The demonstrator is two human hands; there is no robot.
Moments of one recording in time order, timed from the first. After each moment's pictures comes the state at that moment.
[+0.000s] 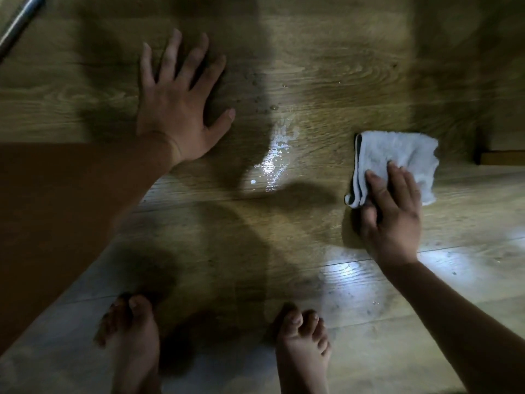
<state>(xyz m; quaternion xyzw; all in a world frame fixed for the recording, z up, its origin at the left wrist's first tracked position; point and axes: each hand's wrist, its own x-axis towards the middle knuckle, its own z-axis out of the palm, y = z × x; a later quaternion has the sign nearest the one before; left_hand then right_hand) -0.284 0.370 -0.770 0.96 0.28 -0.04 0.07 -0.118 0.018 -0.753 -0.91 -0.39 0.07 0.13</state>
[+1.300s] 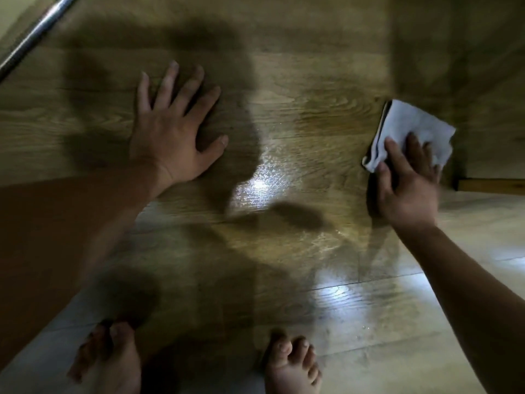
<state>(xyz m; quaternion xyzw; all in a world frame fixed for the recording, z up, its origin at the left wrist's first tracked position) -0.281 0.368 -0.769 0.96 0.27 -0.02 0.10 -0.026 0.057 -0.755 -0.94 -0.32 0.09 0.05</state>
